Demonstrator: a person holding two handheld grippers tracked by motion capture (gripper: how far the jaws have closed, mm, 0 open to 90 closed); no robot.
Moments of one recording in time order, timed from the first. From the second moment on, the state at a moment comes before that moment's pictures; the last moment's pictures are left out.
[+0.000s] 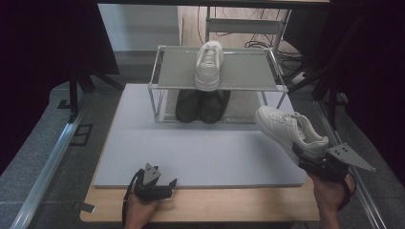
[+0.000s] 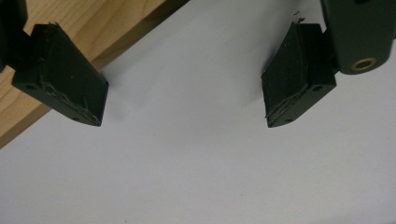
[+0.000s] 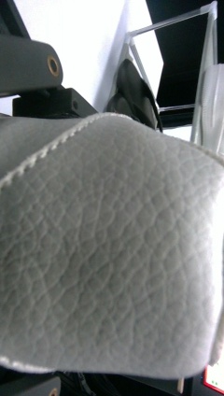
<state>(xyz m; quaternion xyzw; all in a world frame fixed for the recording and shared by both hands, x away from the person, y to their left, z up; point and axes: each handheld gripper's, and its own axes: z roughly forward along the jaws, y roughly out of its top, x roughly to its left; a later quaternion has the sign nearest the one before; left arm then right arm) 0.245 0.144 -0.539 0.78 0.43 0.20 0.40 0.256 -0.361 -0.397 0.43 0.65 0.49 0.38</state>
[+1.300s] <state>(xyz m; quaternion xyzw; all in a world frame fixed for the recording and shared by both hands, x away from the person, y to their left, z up) 0.246 0.144 -0.539 0.78 0.43 0.20 0.40 0.285 -0.314 -0.317 0.38 0.64 0.52 0.42</state>
